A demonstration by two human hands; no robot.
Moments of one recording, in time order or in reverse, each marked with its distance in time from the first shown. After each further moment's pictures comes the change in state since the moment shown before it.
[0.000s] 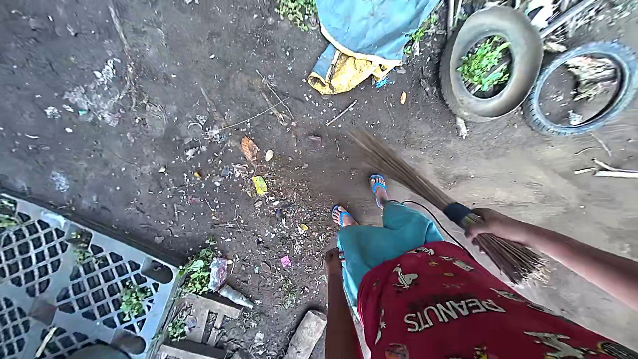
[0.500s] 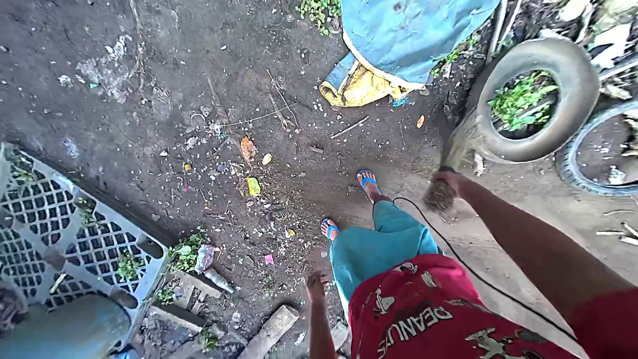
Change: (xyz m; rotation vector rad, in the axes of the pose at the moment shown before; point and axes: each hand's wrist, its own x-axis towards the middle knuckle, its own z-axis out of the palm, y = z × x) left_hand -0.028 0.066 0.086 -0.189 0.280 -0.193; right_hand 0.220 -0.223 -0.124 0.250 0.176 0.047
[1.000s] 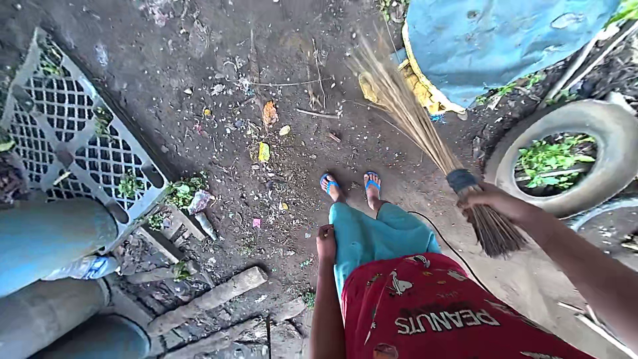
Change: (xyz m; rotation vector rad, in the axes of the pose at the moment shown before) left_hand -0.041 0.108 0.112 -0.055 0.038 0.265; right_hand -0.027 -0.093 -0.086 -0.460 -0.476 -0.219
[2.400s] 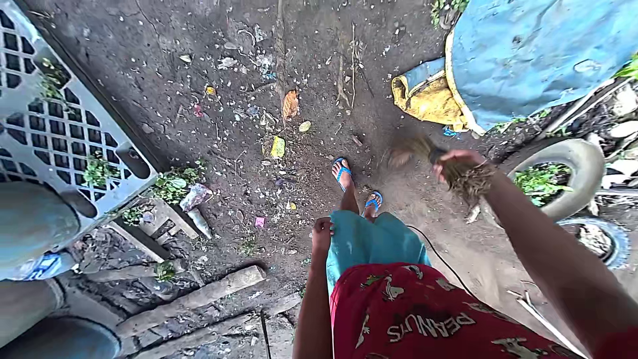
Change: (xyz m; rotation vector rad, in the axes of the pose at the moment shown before) left_hand 0.123 0.058 -0.157 -0.174 -0.184 -0.132; right_hand 0.126 -0.241 0.172 0.320 -0.128 0.082
